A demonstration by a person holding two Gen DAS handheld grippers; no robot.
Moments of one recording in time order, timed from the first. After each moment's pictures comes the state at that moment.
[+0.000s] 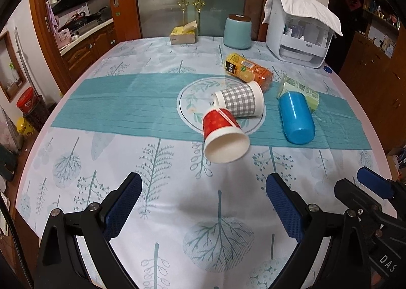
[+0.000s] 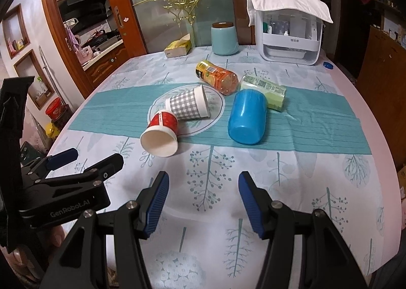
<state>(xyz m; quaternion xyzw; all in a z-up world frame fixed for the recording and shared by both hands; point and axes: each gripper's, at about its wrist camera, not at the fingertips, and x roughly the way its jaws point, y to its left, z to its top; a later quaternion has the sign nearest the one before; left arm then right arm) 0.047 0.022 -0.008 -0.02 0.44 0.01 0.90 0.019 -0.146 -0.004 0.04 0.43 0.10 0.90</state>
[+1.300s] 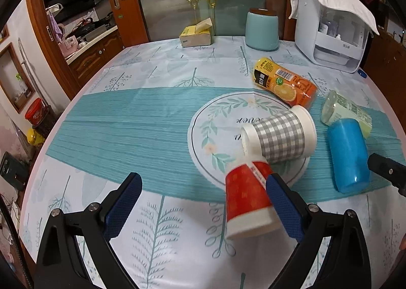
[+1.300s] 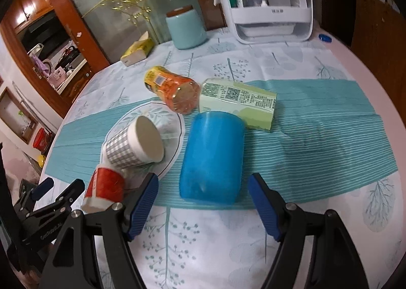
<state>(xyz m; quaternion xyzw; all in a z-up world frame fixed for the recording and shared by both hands) 0.174 0.030 -0.053 0.02 0.44 0.07 0.89 0.168 -0.202 -0.060 0.12 0.47 0.06 0.87</state>
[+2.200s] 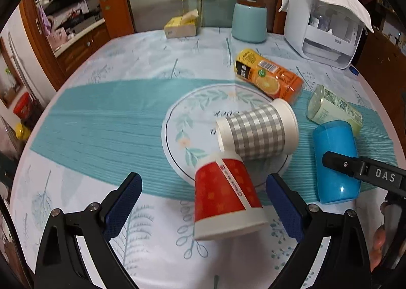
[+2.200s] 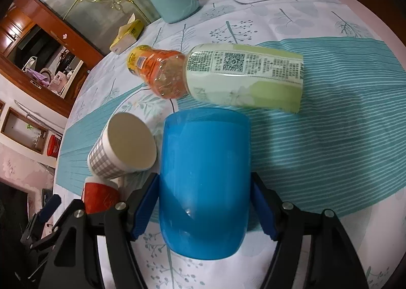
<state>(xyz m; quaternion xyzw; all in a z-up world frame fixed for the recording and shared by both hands) 0.179 0.011 -0.064 -0.01 0.47 0.04 0.88 0.212 -0.206 -0.109 0.20 0.53 0.09 0.82</state>
